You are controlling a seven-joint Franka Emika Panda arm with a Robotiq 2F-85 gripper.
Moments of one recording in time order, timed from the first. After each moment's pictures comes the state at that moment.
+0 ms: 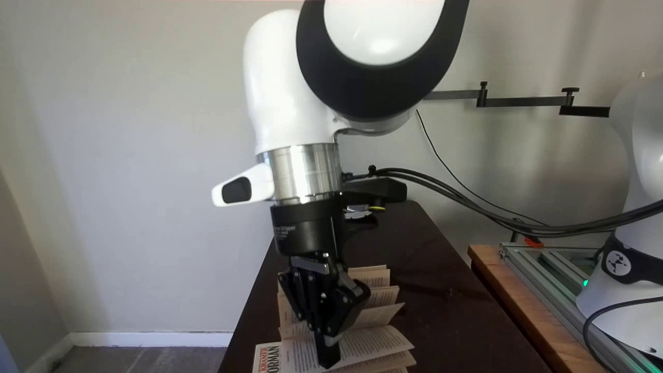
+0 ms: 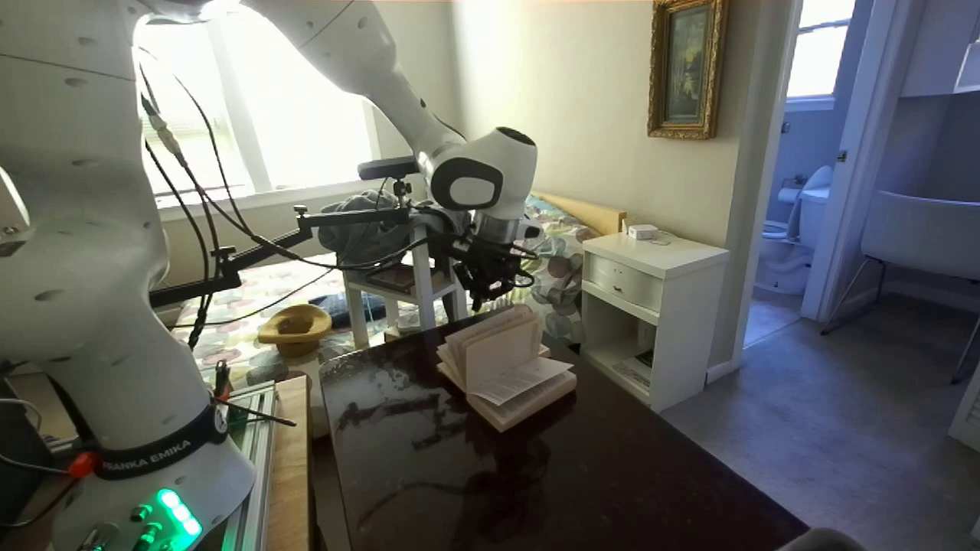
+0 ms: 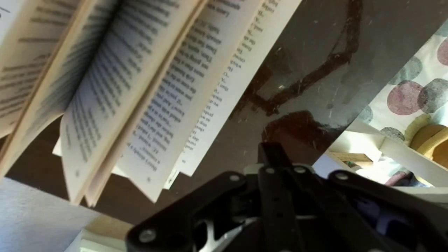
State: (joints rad) arm 0.00 0.25 0.21 -2.23 0.36 2.35 -0.86
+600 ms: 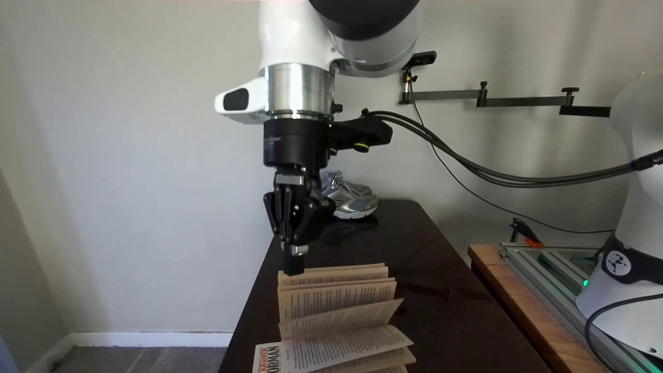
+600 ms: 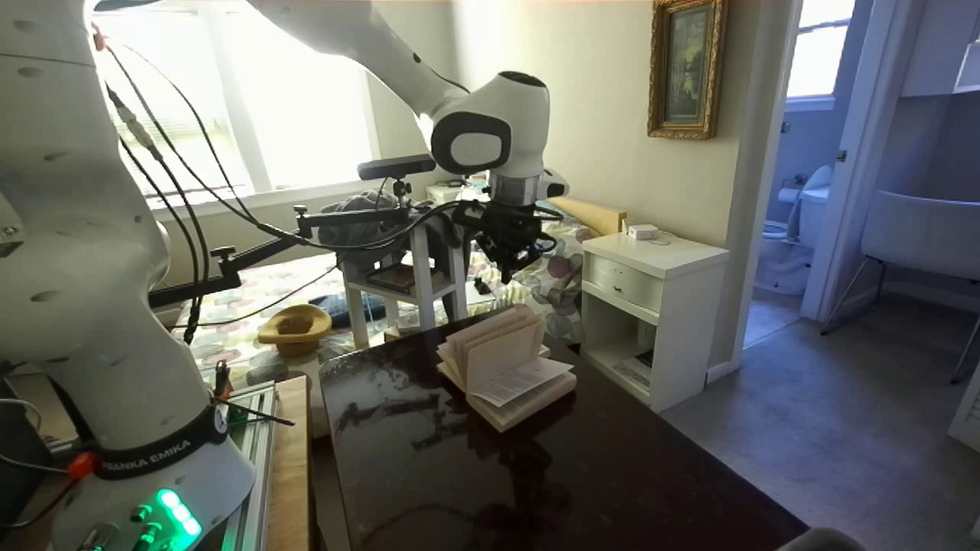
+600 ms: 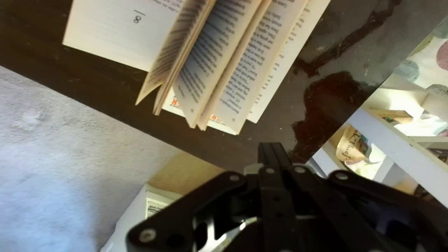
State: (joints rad) arm -0.02 0.11 0.12 -2.24 0.37 2.36 -0.85
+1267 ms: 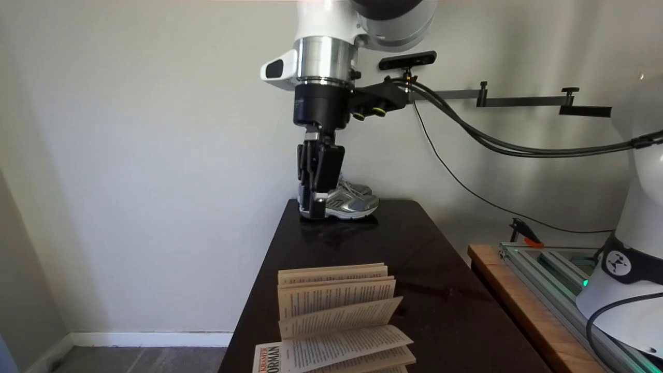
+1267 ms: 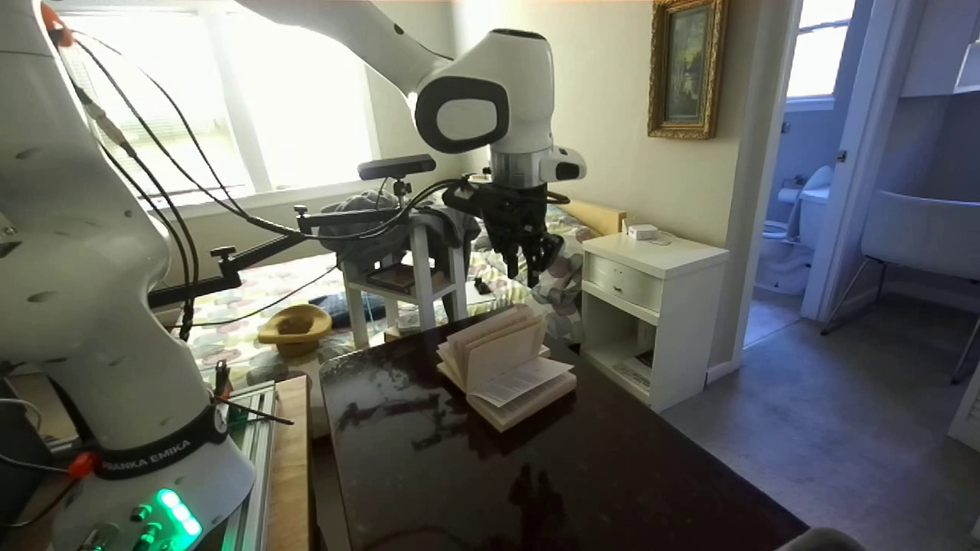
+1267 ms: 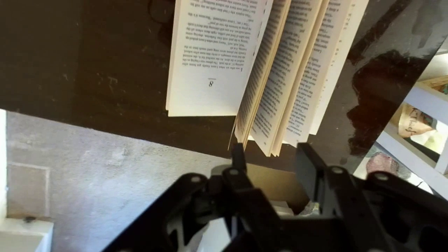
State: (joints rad) arm -0.03 -0.04 -0.01 -2.32 0.26 2.35 -0.61
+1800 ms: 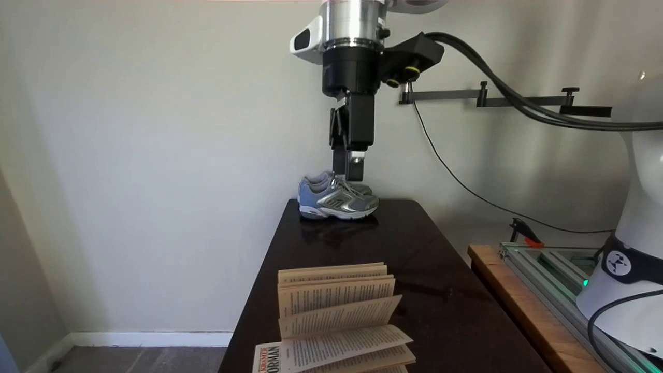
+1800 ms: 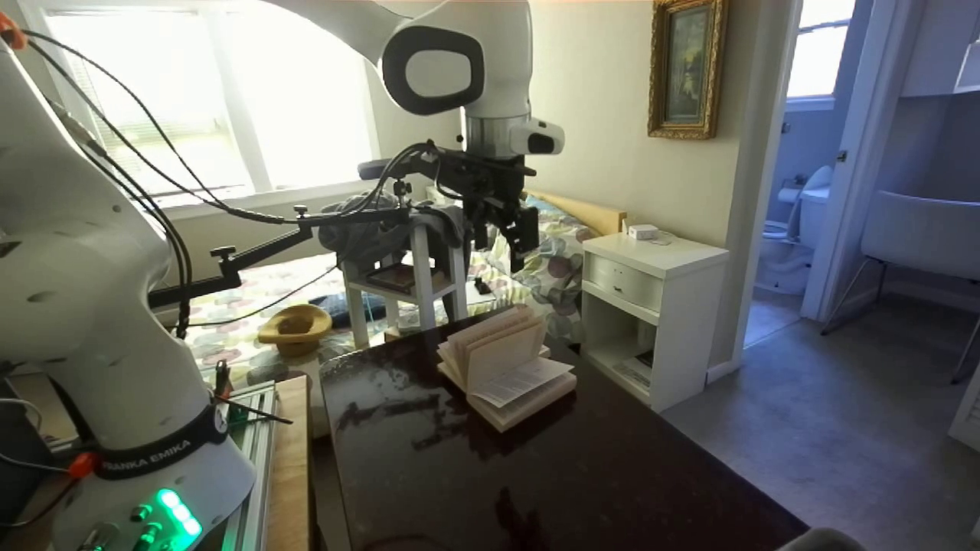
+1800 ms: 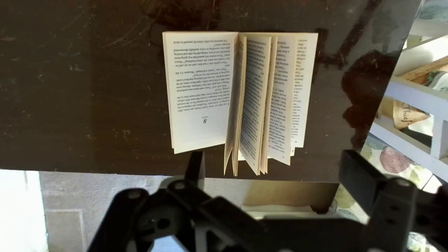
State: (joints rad) arm -0.03 -0.20 -0.03 -2.37 0.20 2.18 -0.39
